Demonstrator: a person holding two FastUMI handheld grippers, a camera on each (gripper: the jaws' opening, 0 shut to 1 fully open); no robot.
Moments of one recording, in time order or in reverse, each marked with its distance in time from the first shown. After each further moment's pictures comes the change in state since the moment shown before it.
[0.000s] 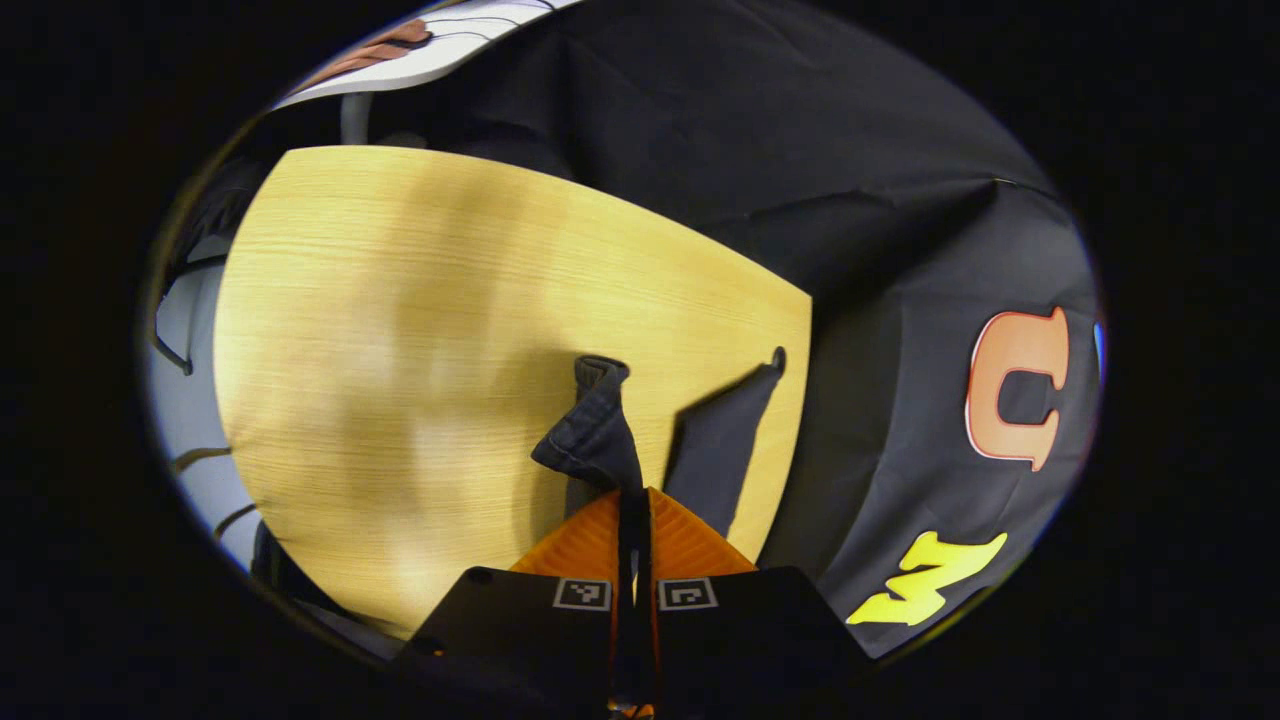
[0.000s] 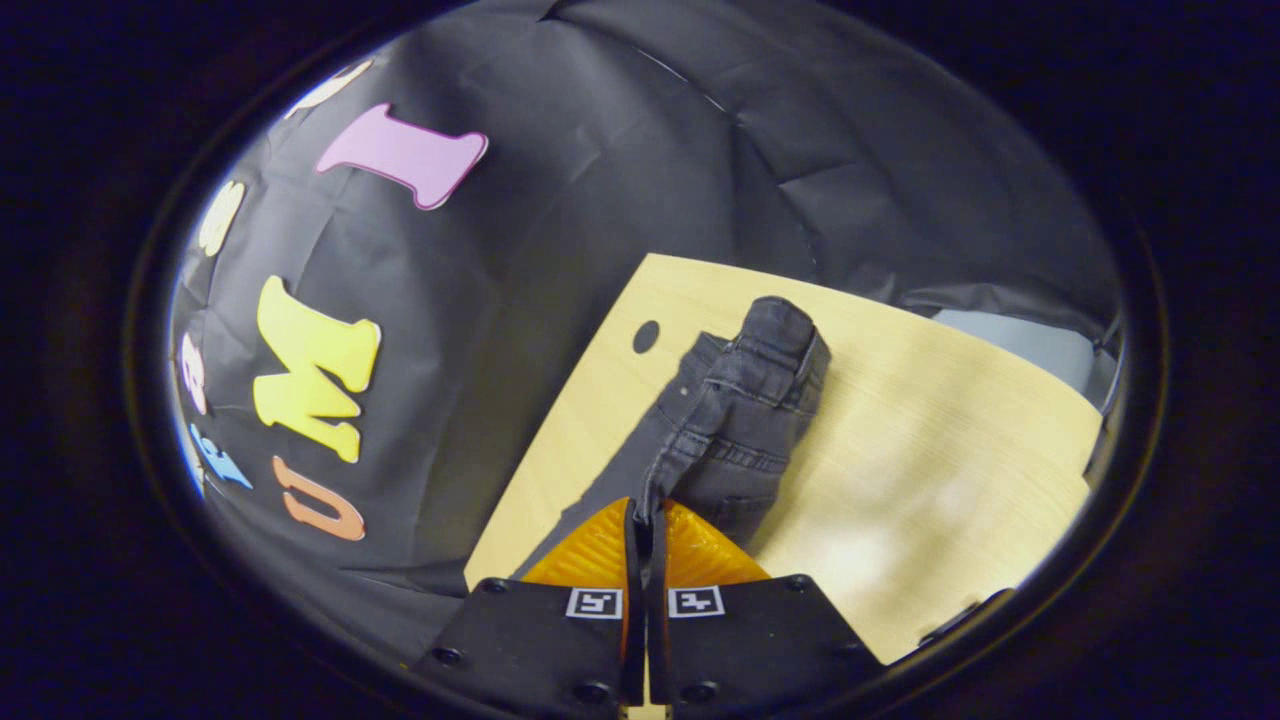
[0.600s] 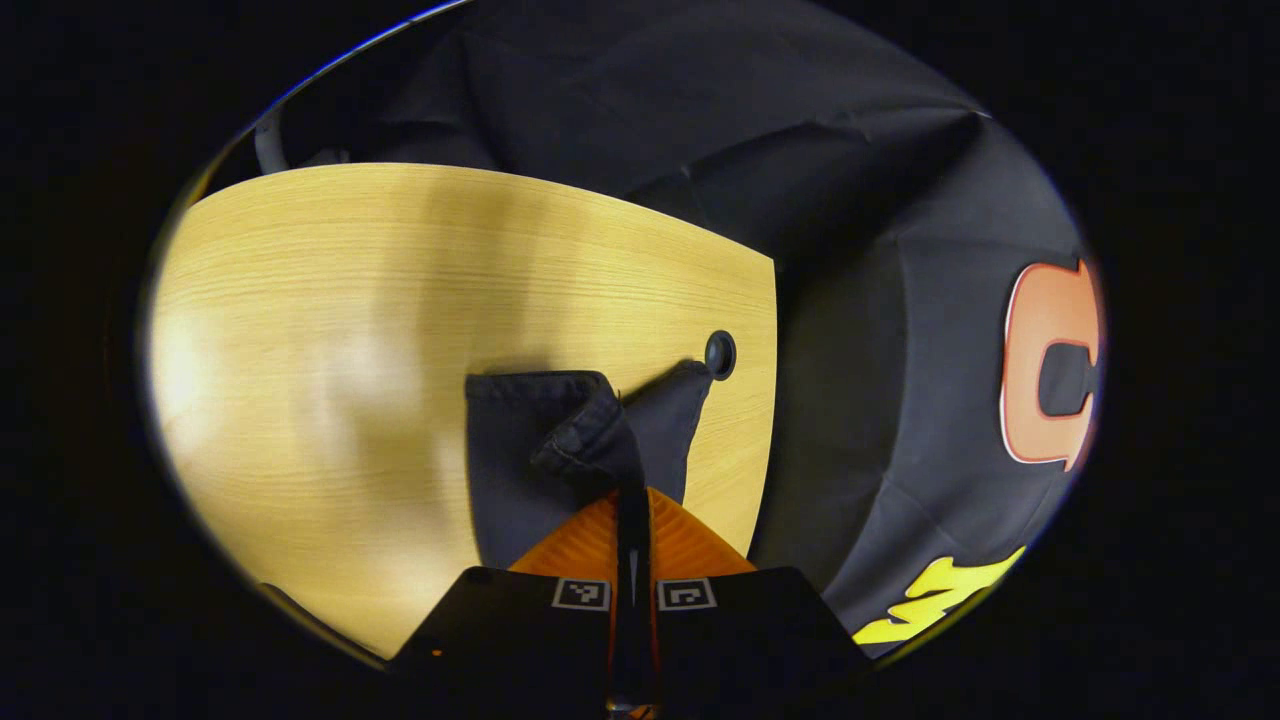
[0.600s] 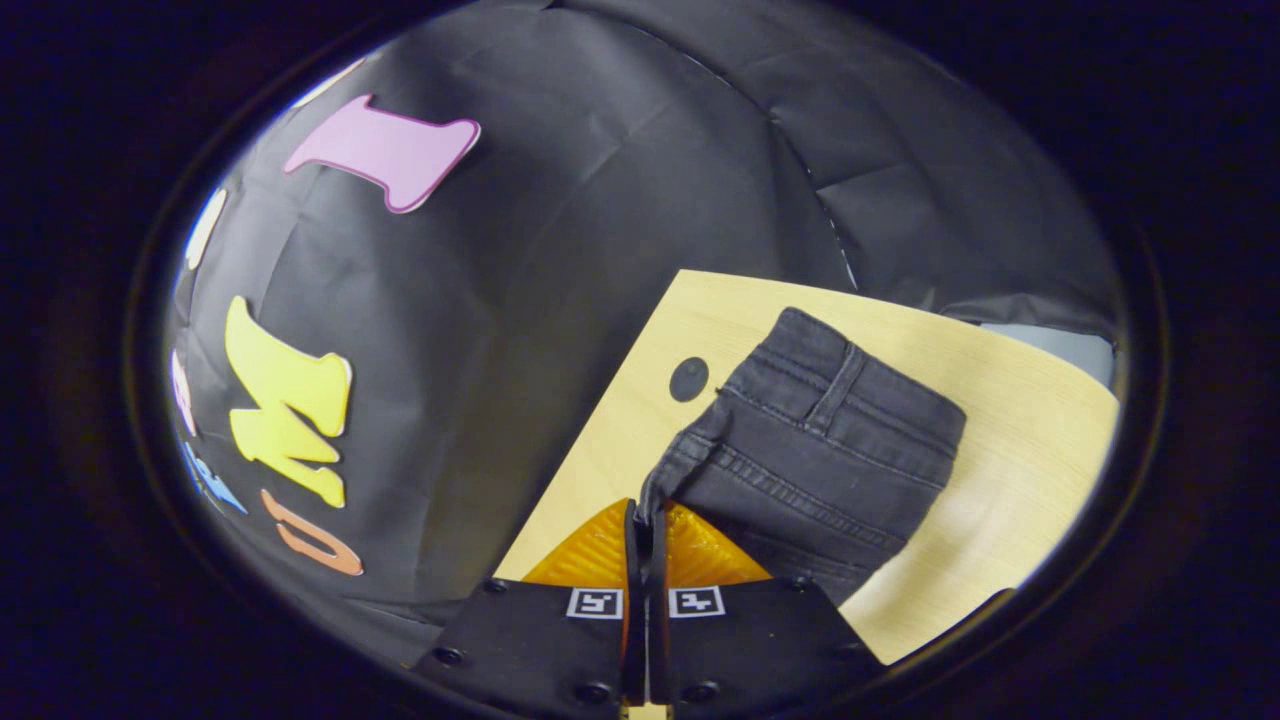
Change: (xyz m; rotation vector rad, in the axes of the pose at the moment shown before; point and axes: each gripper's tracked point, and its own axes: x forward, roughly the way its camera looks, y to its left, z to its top) left arm 0.150 -0.106 -0.003 0.122 0.033 0.042; right arm 0.119 0.034 0.041 -0.002 -0.069 -0.001
